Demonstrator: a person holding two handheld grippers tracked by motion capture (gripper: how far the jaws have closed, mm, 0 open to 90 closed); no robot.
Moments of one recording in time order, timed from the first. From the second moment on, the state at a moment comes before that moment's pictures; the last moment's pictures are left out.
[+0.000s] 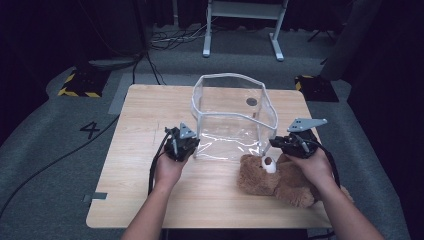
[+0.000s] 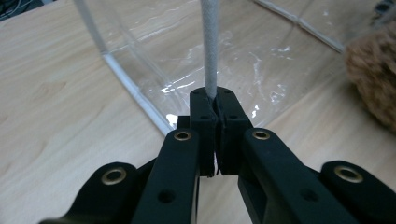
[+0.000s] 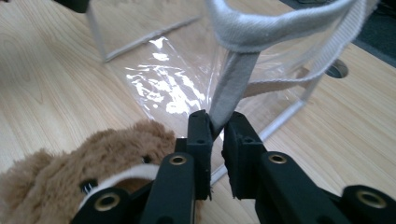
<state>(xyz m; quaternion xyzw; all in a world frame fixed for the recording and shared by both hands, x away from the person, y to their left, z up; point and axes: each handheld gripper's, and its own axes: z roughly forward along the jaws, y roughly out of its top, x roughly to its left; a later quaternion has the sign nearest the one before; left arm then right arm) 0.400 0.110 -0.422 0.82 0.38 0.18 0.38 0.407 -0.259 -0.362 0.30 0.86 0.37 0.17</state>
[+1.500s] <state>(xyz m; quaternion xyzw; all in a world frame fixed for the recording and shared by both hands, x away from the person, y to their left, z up) 0.242 0.202 -0.436 0.79 0.39 0.18 0.43 0.287 -0.192 -0.354 0.16 0.90 0.39 0.07</state>
